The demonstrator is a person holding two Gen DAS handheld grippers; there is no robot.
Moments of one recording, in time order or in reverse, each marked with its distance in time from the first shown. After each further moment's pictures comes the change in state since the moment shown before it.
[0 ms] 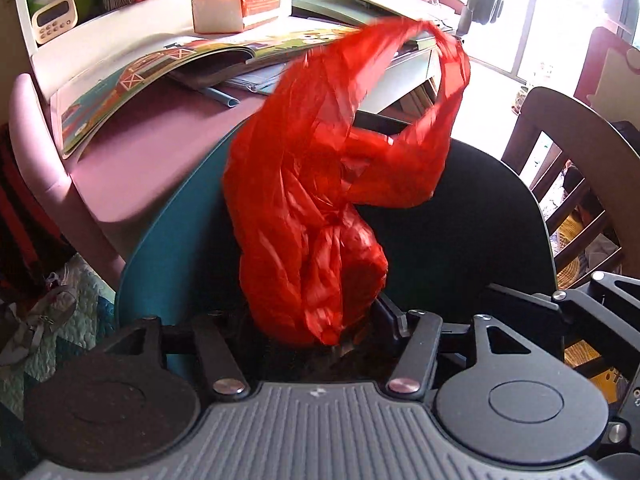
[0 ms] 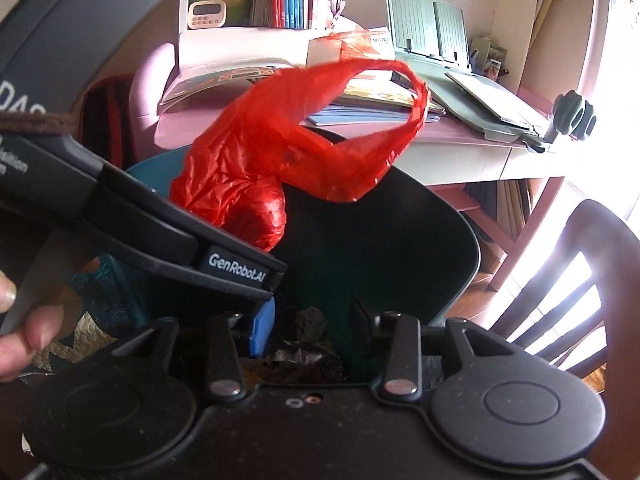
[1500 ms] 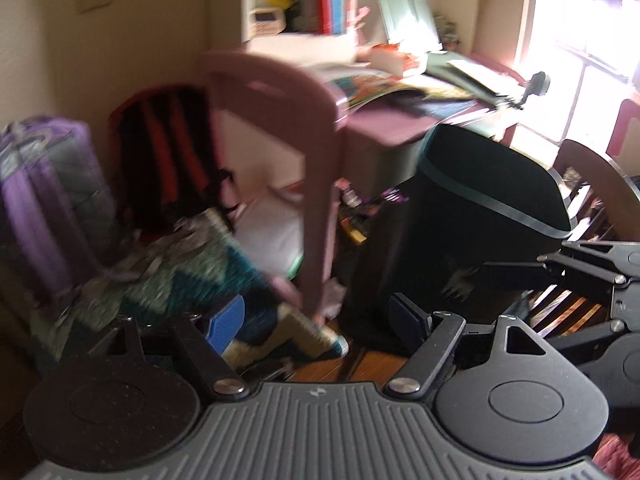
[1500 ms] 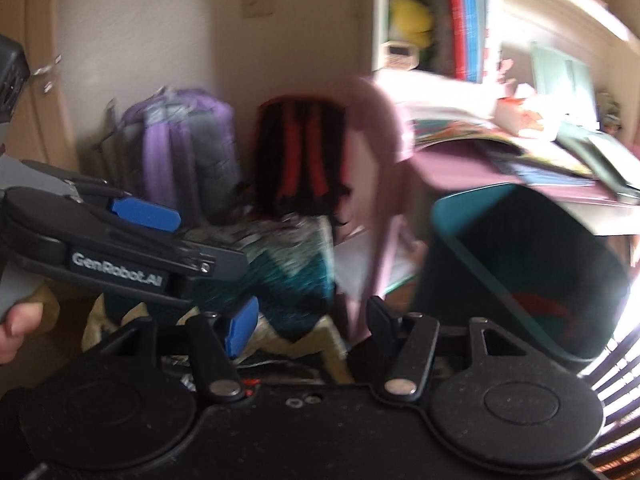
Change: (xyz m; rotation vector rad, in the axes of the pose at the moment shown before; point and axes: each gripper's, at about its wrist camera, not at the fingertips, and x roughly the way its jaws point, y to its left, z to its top) left arm -0.195 0.151 -0.184 -0.191 -0.160 0.141; right arm -0.084 0.172 -0.011 -0.155 -0.053 0.347
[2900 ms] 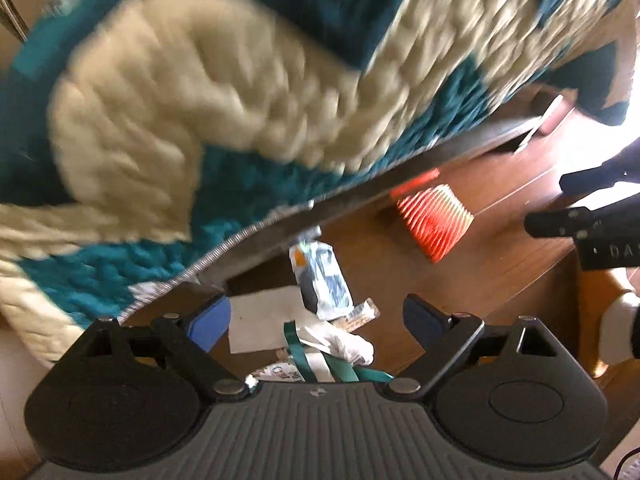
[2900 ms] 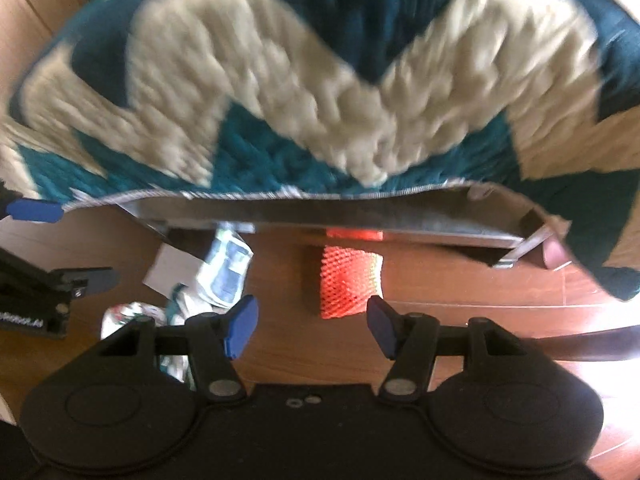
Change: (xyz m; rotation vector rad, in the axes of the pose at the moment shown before) left arm 0.302 0.293 -0.340 -0.137 0.580 0.267; right arm 0.469 0.156 -0.229 -0.005 0.575 0.189
